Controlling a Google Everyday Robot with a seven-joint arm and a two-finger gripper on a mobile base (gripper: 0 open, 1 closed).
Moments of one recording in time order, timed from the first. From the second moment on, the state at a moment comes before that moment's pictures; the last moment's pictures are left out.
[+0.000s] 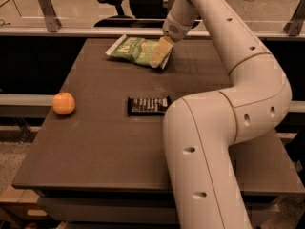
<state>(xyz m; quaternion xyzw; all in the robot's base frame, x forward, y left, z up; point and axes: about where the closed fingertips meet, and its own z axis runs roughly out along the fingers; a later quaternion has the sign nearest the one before) 0.779 -0.050 0.829 -0.52 0.83 0.11 0.18</state>
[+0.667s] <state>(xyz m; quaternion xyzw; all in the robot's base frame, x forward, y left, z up) 0.784 -0.043 0.824 -0.53 0.82 0.12 0.18</state>
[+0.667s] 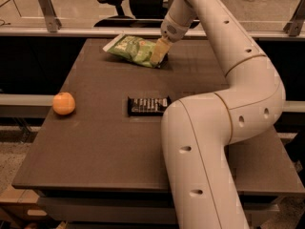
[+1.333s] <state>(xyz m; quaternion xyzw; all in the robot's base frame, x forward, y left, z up) 0.786 -0.040 0.824 -0.53 0.82 0.12 0.19</state>
